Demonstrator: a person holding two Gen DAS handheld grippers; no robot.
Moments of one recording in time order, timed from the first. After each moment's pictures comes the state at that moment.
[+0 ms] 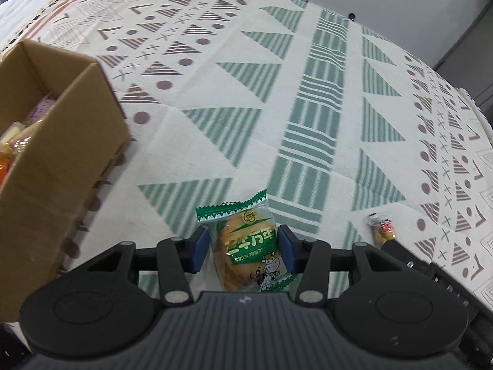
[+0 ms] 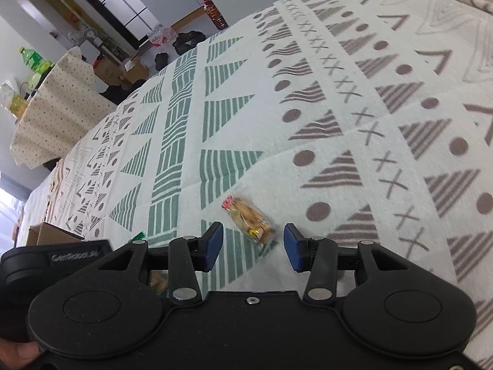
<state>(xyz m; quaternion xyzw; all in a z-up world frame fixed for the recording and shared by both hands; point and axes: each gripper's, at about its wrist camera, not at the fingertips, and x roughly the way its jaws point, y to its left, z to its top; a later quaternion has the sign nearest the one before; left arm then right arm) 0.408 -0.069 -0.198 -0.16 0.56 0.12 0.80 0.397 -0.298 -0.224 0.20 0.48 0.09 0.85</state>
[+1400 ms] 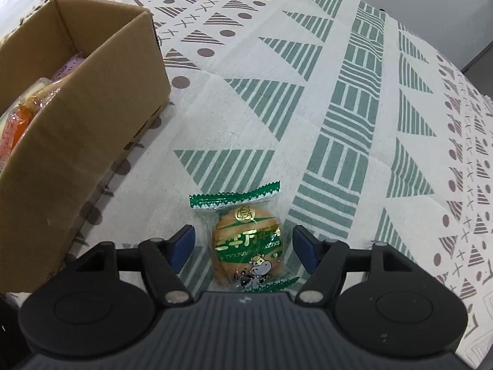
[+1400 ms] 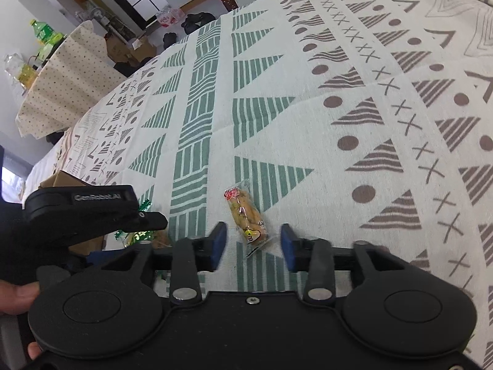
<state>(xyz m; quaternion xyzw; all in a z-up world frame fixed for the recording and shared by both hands) 0.395 -0.055 -0.210 -0.18 0.58 0.16 0.78 0.347 -0.265 -0.216 0.18 0.50 0.10 0.84</state>
